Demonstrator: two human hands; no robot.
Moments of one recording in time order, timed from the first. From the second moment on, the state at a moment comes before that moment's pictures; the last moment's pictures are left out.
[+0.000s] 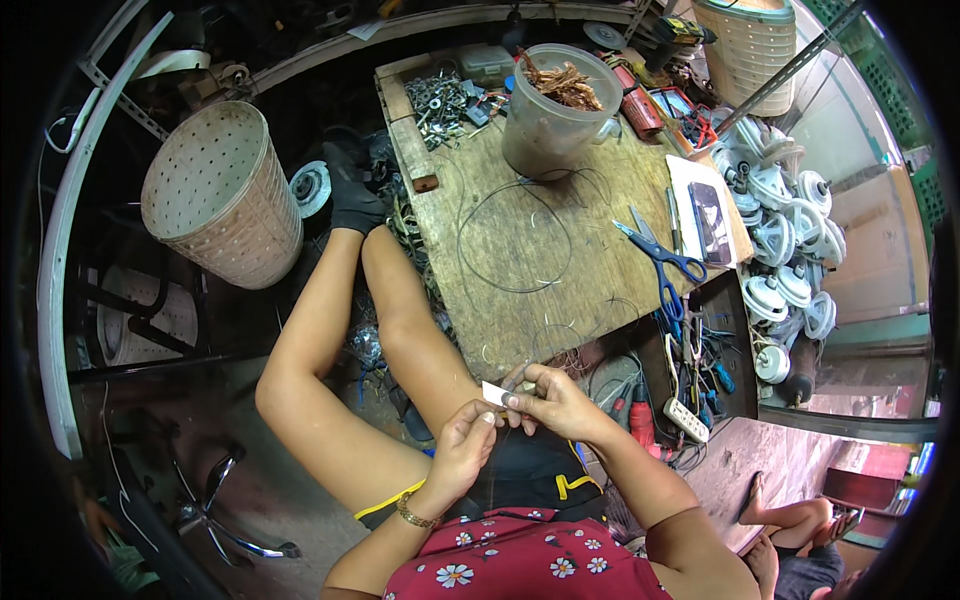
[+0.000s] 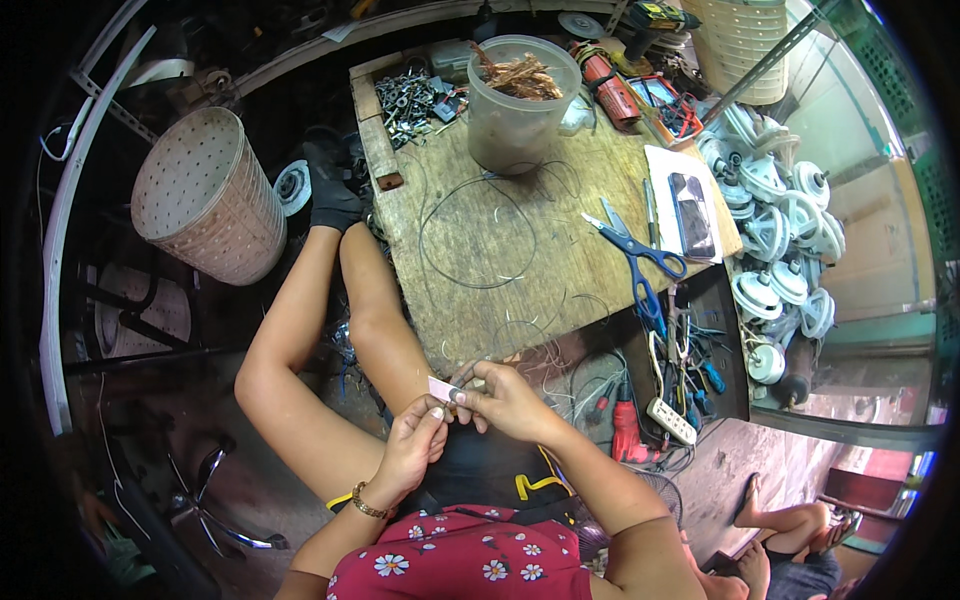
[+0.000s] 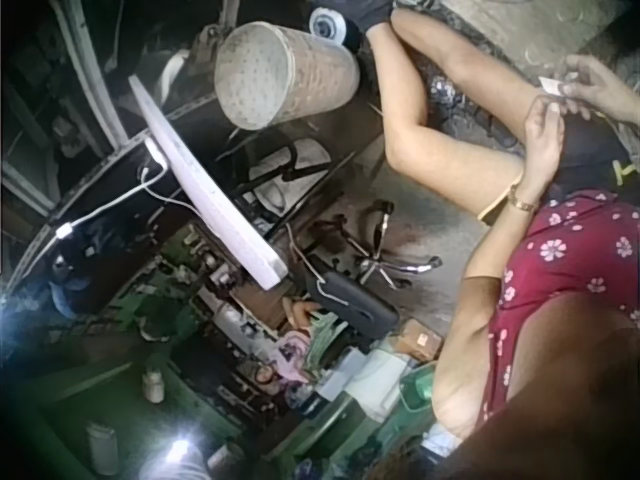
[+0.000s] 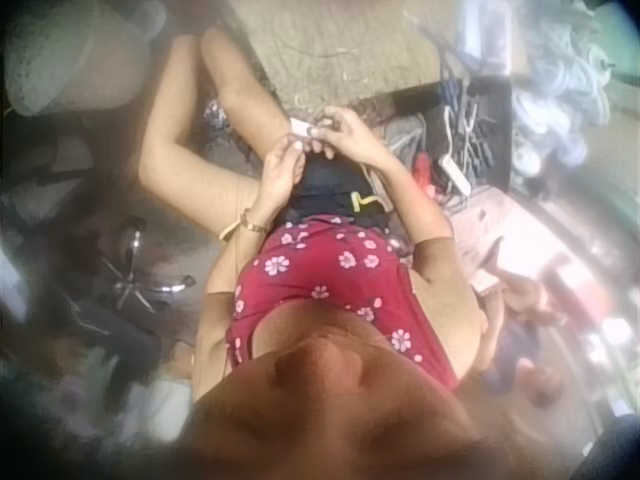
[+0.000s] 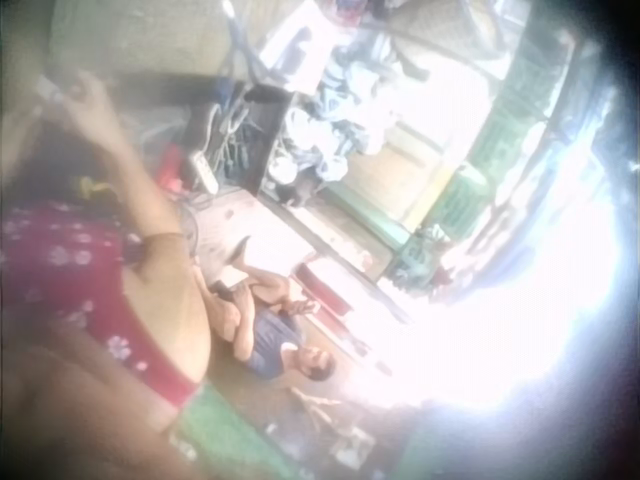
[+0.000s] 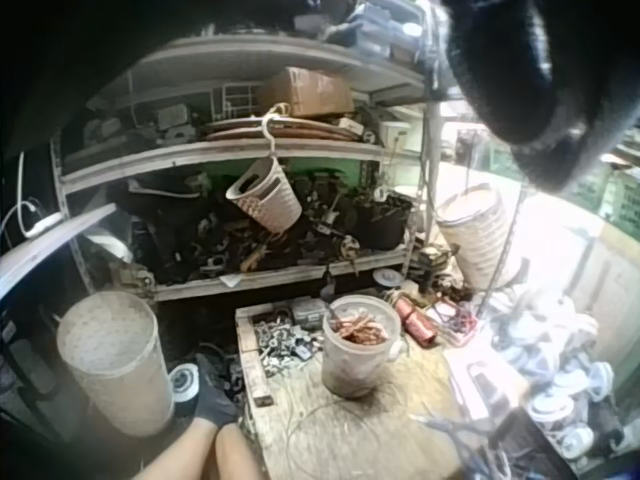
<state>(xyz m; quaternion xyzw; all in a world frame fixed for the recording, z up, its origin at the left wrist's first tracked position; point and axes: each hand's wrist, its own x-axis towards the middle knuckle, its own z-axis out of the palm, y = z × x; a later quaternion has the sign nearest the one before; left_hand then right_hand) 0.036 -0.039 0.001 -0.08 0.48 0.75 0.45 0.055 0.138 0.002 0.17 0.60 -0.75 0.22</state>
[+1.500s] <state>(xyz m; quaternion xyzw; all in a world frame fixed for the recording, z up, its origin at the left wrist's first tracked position) 0.038 -0.046 0.004 -0.14 0.41 0.73 0.52 0.057 0.154 -0.007 0.22 0.60 -0.74 0.24</state>
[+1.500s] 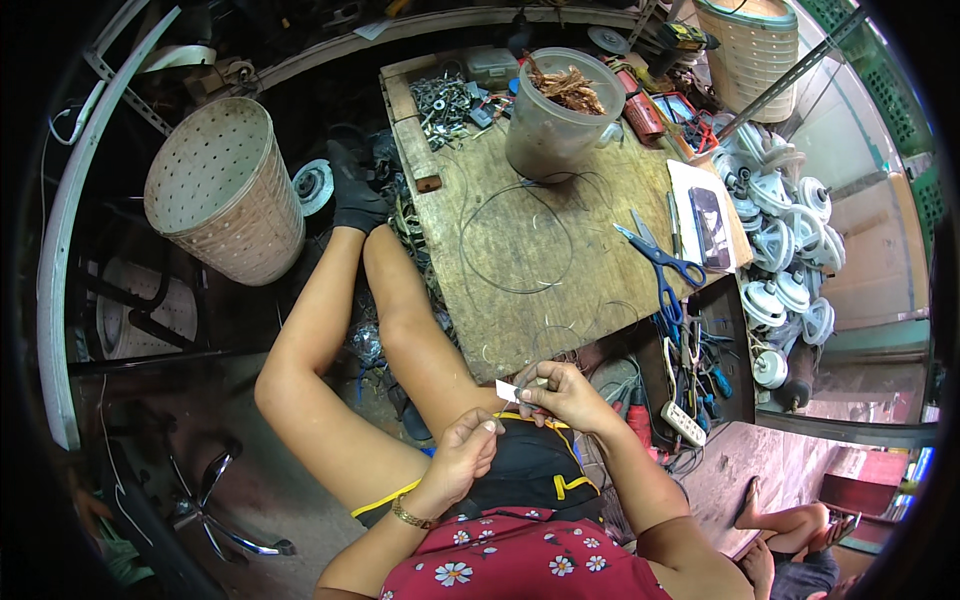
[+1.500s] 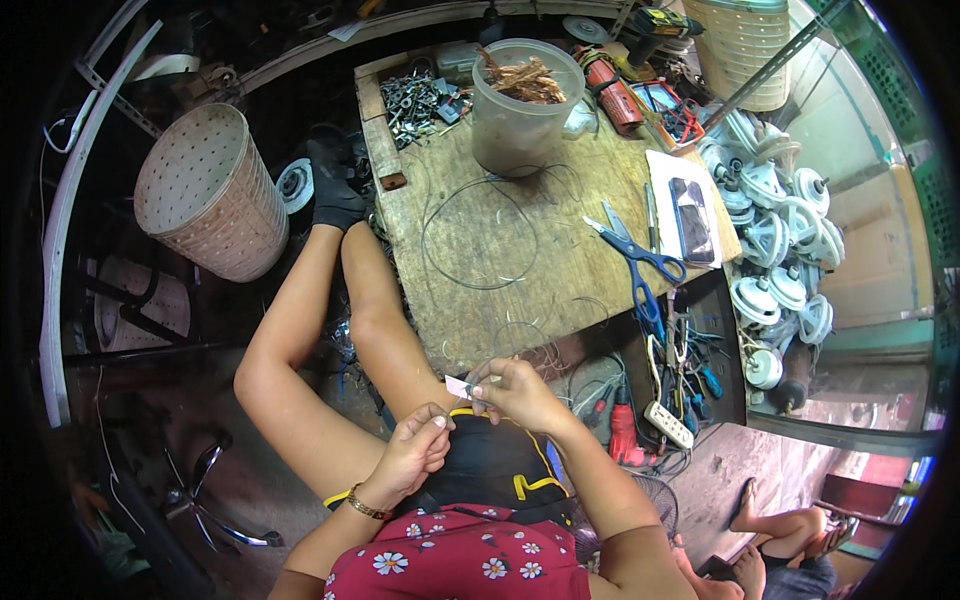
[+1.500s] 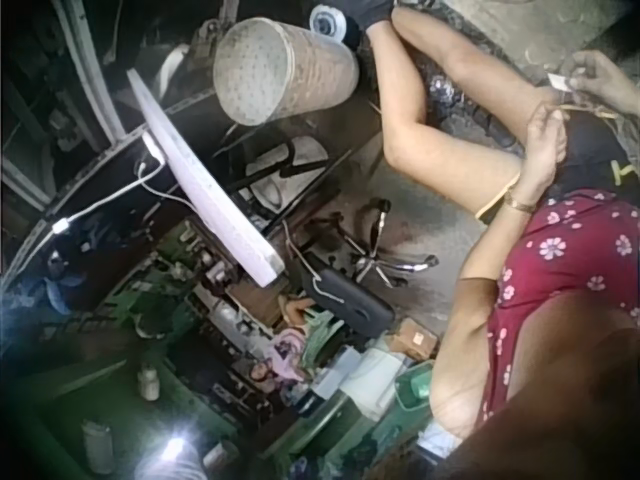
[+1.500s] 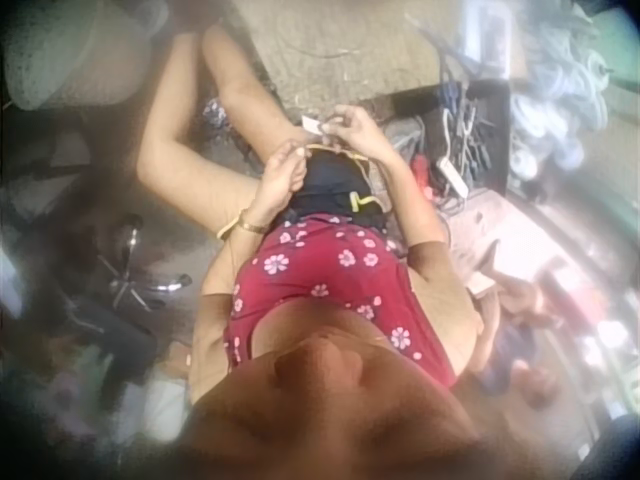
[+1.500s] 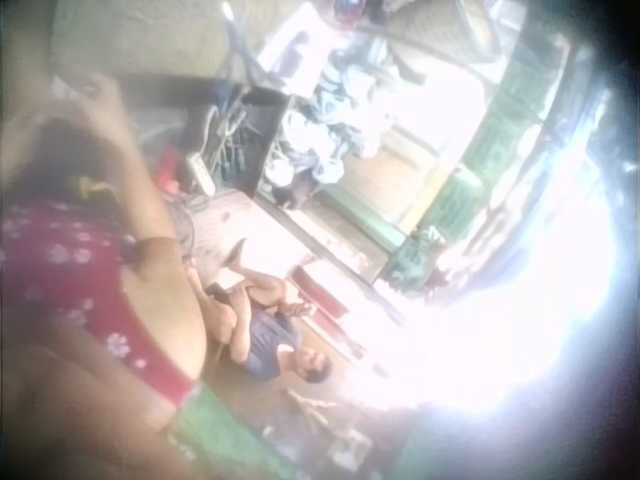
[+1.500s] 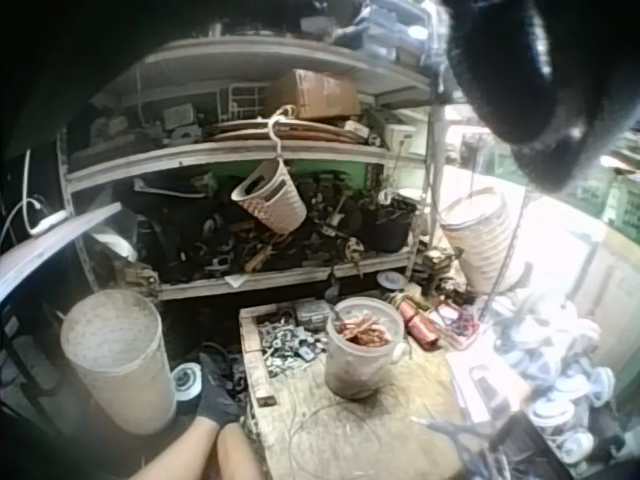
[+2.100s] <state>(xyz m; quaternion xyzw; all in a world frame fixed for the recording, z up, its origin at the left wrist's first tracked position) 0.036 -0.037 -0.007 -0.08 0.51 0.74 0.43 0.066 0.175 -0.011 0.24 0.51 -0.82 0.11</state>
